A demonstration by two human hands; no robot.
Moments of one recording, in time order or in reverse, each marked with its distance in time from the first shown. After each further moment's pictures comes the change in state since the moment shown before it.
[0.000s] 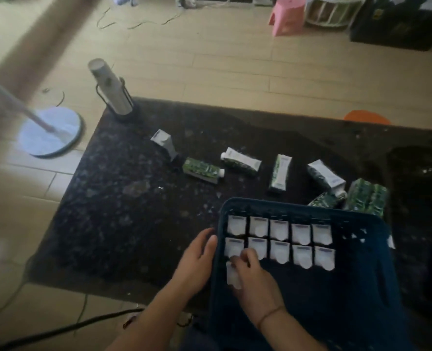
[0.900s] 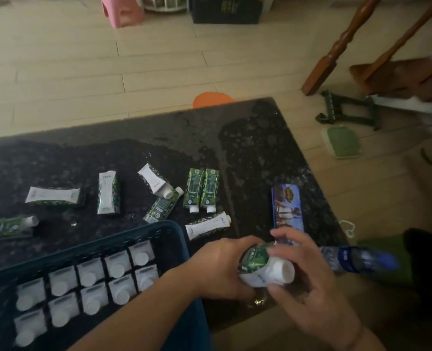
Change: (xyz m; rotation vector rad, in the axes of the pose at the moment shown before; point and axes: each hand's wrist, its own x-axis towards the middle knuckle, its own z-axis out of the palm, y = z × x) left_hand 0.007 0.223 0.339 0.632 -0.831 0.798; right_hand -0.195 0.297 -0.203 0.537 0.615 0.056
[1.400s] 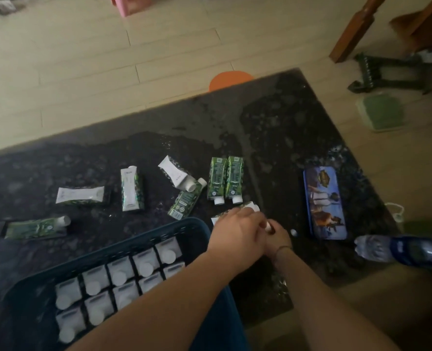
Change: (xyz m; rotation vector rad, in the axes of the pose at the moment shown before) left_hand 0.027 -0.048 0.008 0.284 0.279 -0.226; right_hand 0.086 0.160 0.155 0.243 0.083 1.000
